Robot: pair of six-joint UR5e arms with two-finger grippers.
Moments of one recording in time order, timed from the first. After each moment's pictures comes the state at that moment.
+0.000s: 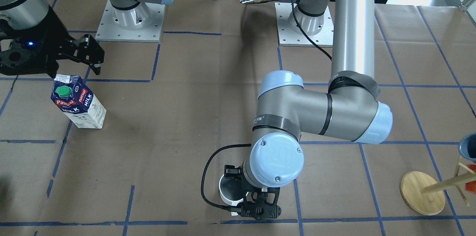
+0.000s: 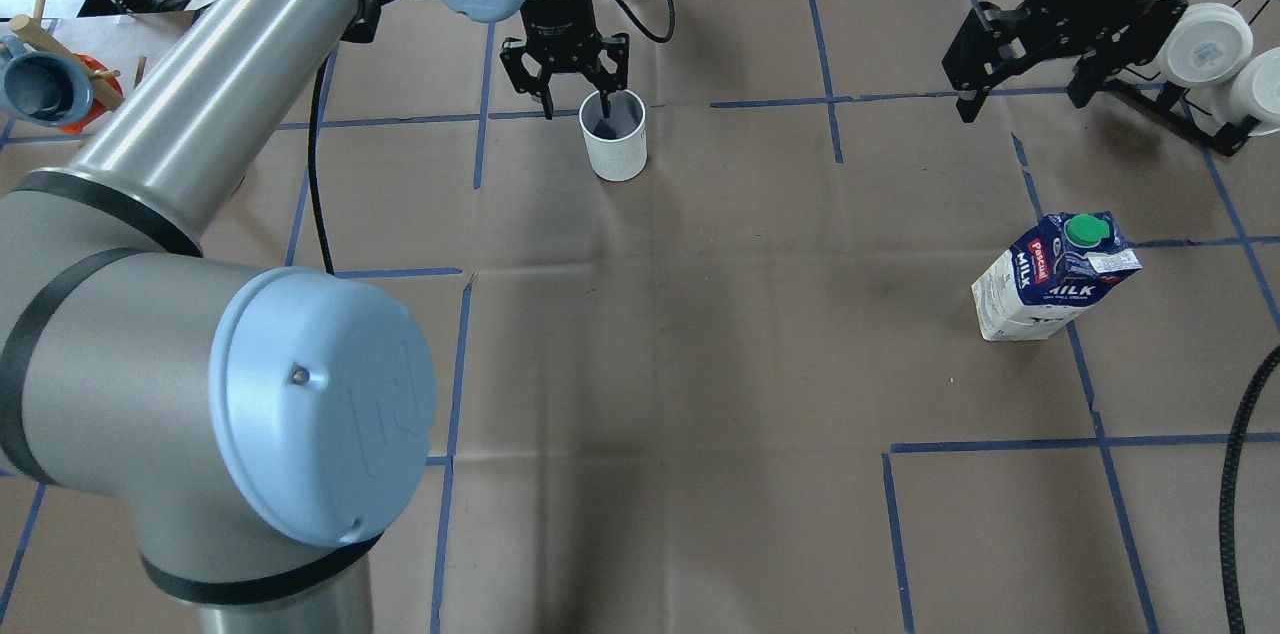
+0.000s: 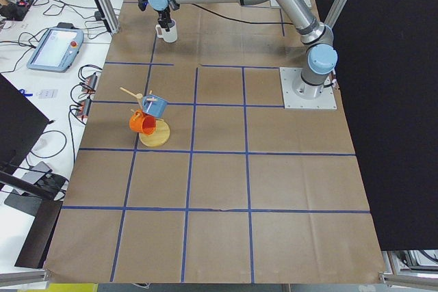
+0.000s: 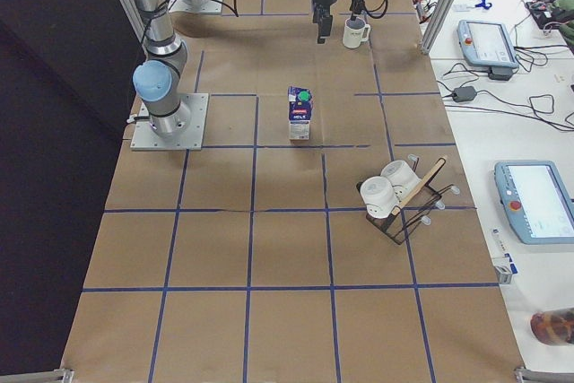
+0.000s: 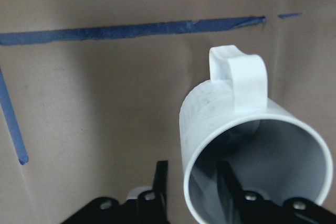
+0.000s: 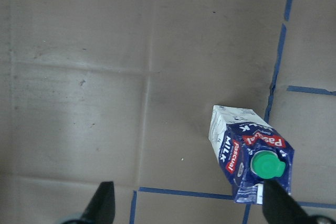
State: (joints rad) left arm -1.76 -2.31 -0.98 -1.58 1.52 -0.13; right arm 1.42 -1.51 1.49 -1.51 -1.58 -0.26
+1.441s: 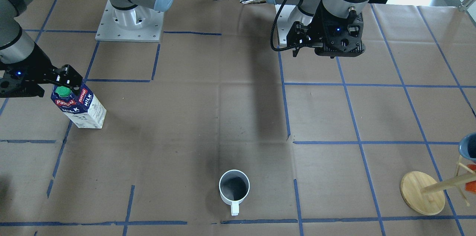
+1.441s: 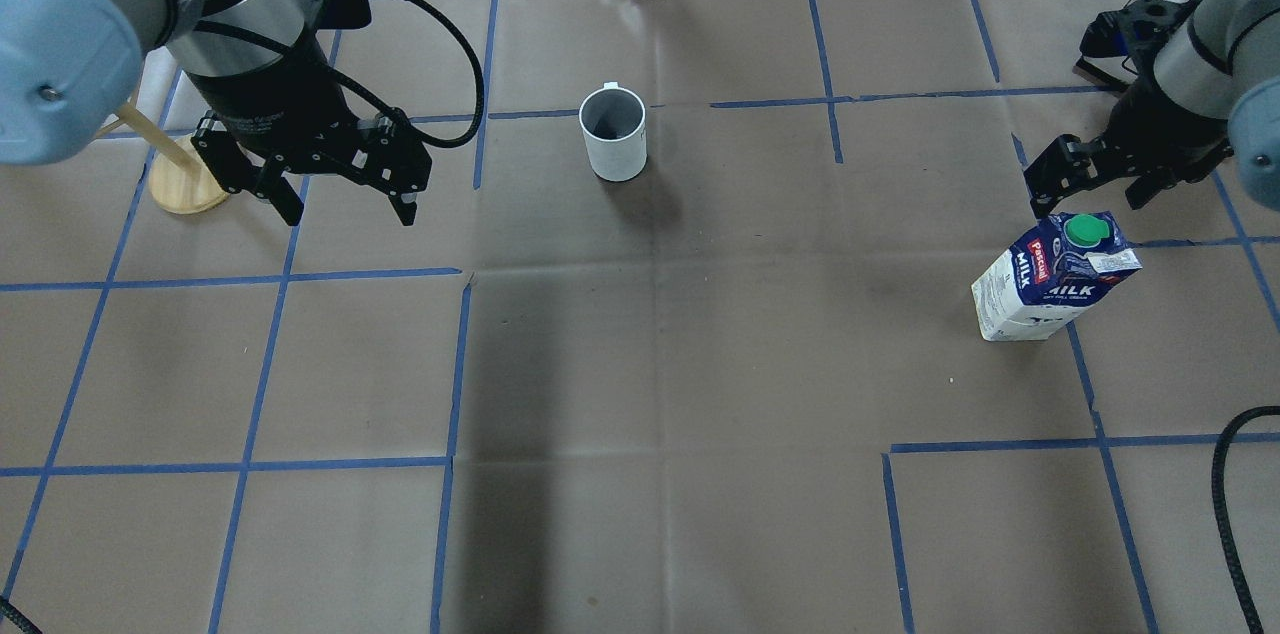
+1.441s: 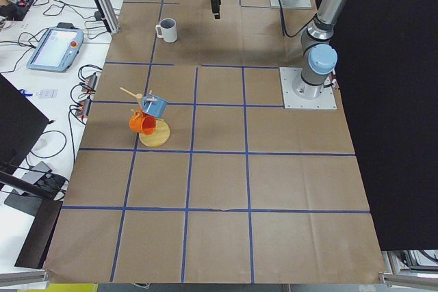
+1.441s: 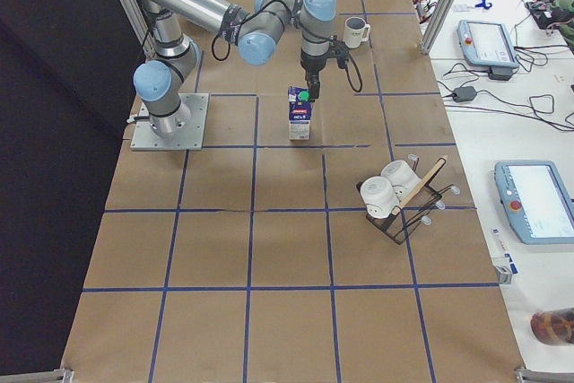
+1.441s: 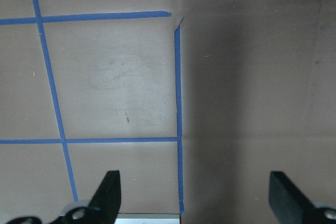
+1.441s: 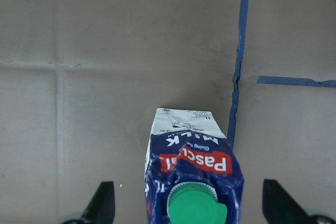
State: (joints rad) left arm -1.59 -1.57 -1.57 -1.72 1.59 0.01; right arm 1.23 -1.54 1.88 -1.91 -1.57 -0.40
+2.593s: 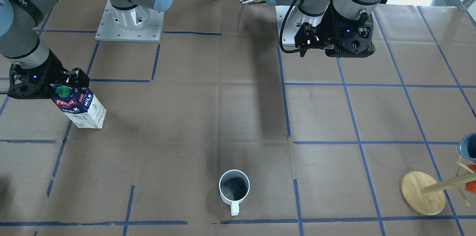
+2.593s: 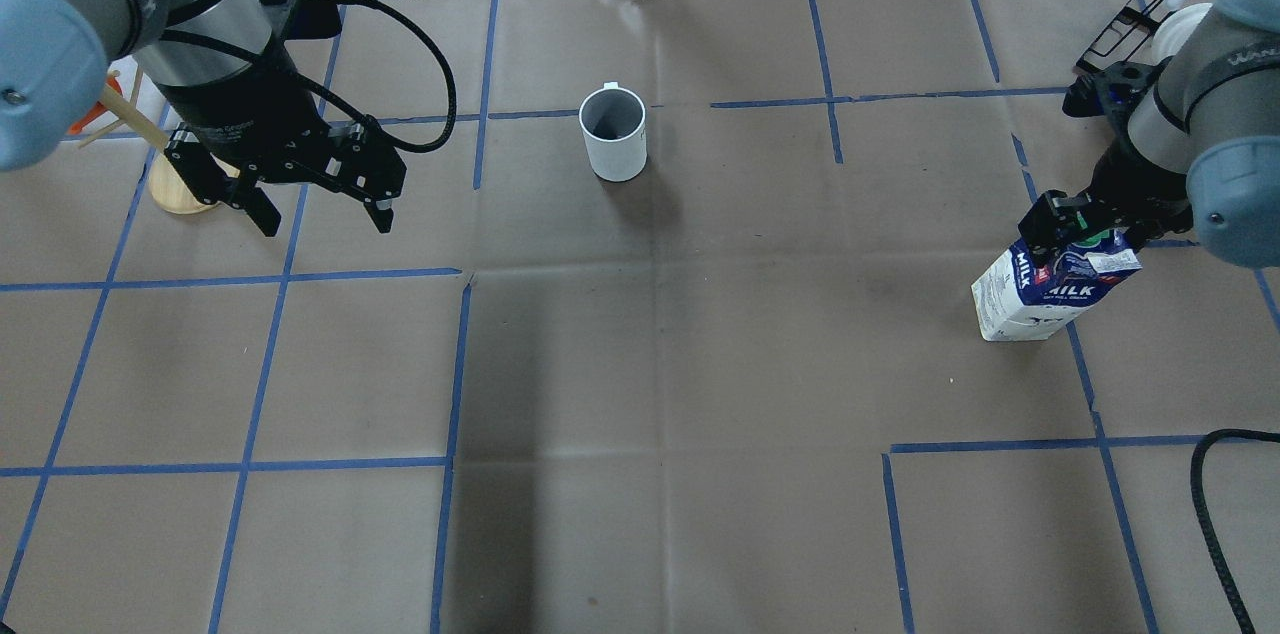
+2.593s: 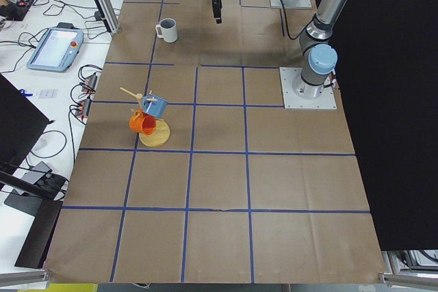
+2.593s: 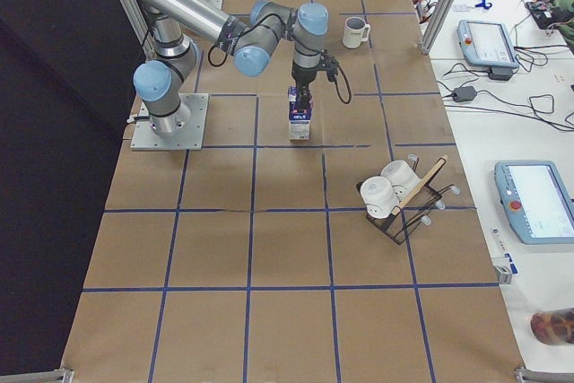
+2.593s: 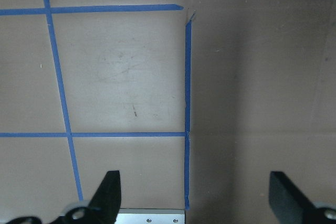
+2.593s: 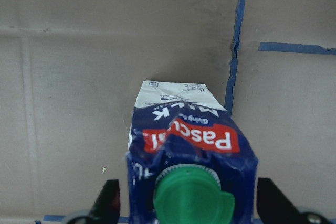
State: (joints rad) left arm -1.56 -1.56 -1.59 -1.73 1.58 0.02; right arm 1.23 -1.54 1.96 -1.94 -1.64 -0.40
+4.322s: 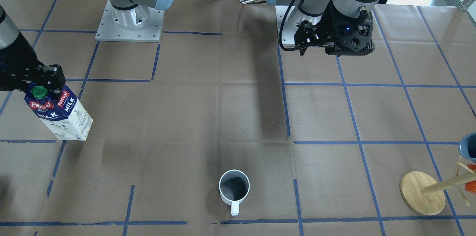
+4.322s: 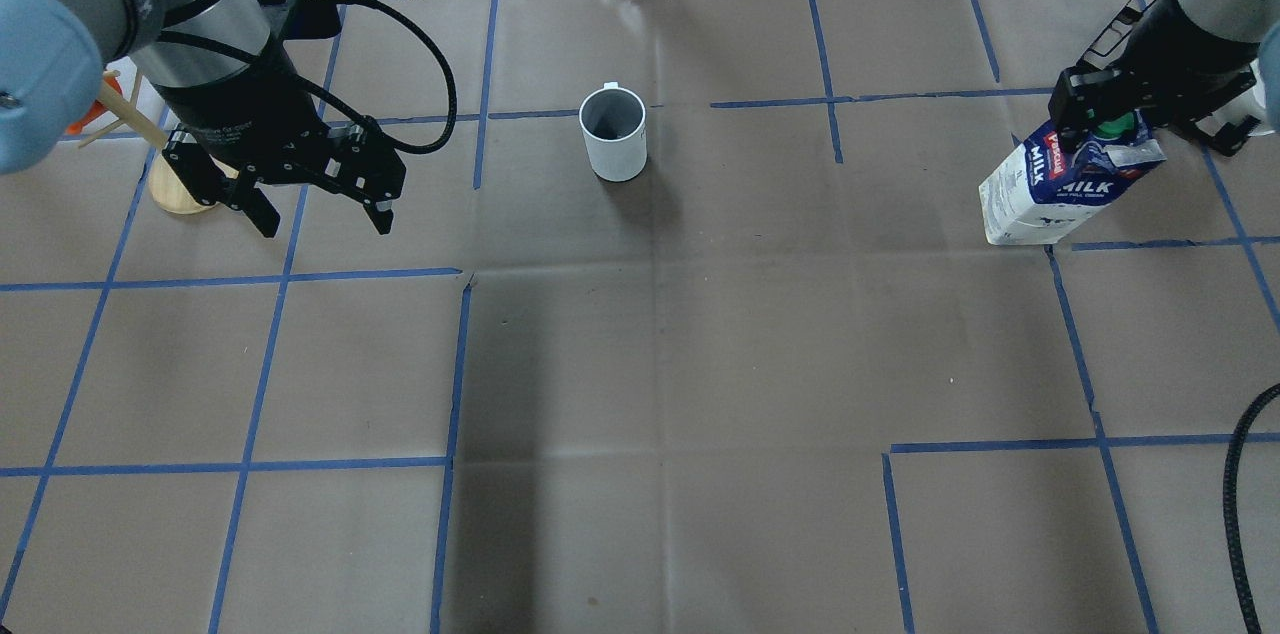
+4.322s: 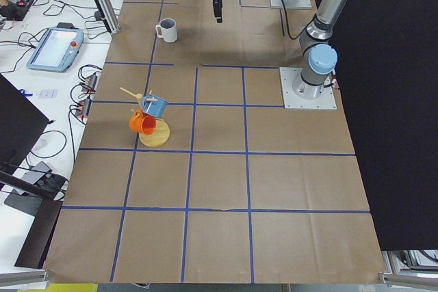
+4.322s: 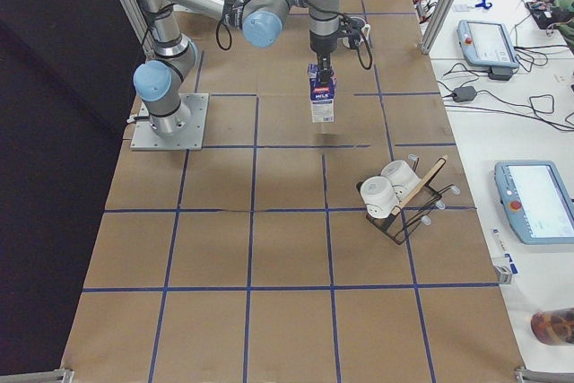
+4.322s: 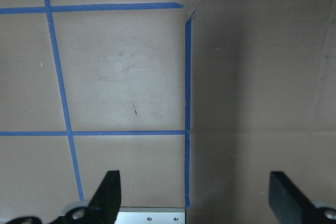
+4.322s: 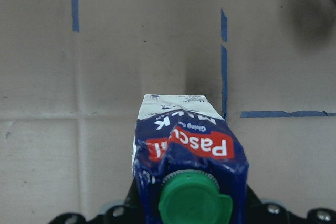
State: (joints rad) left arm -1.56 -1.55 -1.59 -1.73 1.58 0.02; right arm 1.30 -1.52 1.70 -1.85 -1.57 -0.27
